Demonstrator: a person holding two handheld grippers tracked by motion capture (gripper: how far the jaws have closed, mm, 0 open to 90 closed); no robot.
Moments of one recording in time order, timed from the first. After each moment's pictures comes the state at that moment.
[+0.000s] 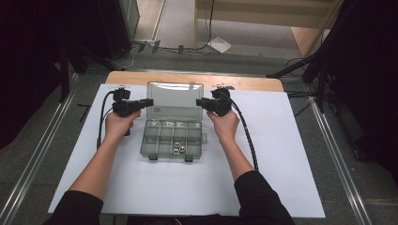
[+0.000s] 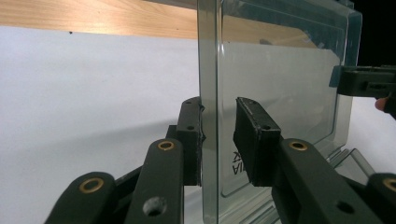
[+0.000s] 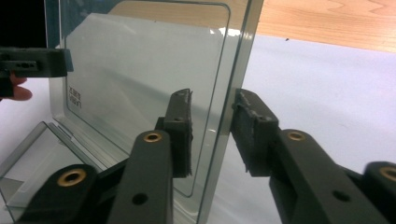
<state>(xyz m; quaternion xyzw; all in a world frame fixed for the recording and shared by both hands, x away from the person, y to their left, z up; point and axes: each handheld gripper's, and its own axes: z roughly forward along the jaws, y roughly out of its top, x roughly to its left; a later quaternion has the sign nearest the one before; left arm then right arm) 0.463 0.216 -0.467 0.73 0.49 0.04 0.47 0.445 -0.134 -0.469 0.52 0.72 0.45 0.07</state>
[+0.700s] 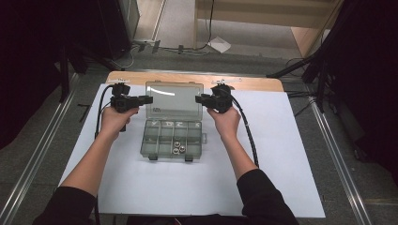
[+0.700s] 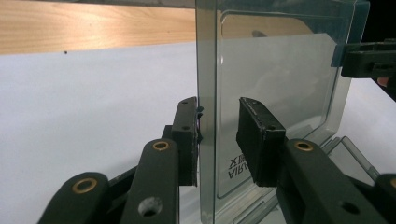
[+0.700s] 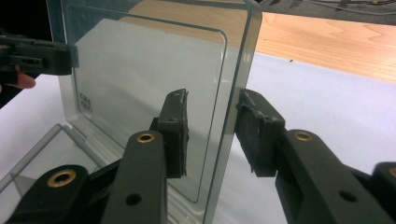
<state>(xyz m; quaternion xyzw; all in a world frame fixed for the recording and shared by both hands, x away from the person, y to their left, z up) 0.465 0.219 -0.446 0.76 0.45 0.04 0.47 0.445 -0.133 -0.451 0.49 0.74 0.46 0.08</state>
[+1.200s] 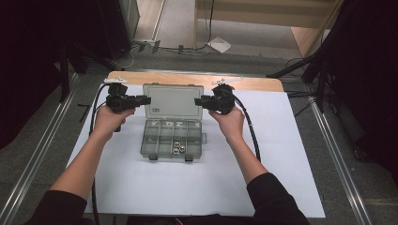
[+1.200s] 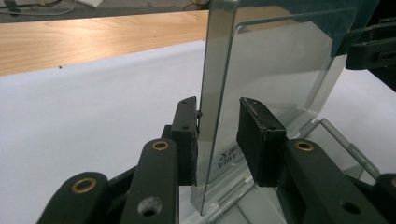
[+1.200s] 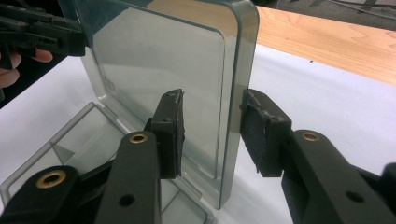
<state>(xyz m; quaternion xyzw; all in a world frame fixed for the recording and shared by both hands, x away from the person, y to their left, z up) 0.452 0.224 -0.429 0.78 0.41 0.04 0.47 0.428 -0.136 -0.434 0.45 0.76 0.46 0.07</state>
